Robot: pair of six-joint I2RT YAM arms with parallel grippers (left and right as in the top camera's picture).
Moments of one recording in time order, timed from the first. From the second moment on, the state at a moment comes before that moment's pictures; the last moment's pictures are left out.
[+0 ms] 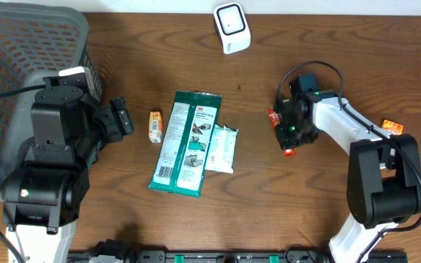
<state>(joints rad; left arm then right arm) -0.10 1.01 1.30 -0.97 -0.11 -0.28 0.18 1.90 1.16 -0.83 -0.16 -0.11</state>
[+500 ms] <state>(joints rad) -0.10 1.01 1.30 -0.97 -0.11 -0.28 0.18 1.75 1.54 -1.23 -0.16 0.06</state>
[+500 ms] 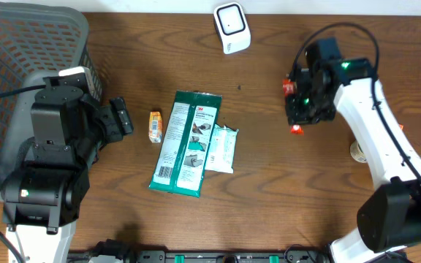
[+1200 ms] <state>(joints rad) -0.10 1.01 1.30 -0.97 -0.11 -0.28 0.28 1.81 1.86 -1.23 -0.14 0.14</state>
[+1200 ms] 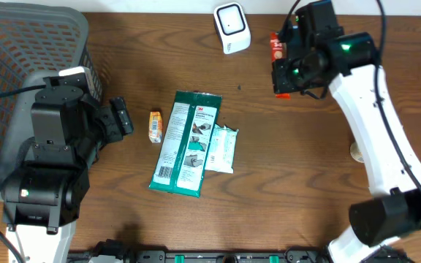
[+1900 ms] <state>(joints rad) -0.10 1.01 1.30 -0.97 -0.11 -0.28 0.33 2.23 1.86 -0.82 -0.10 -0.02</state>
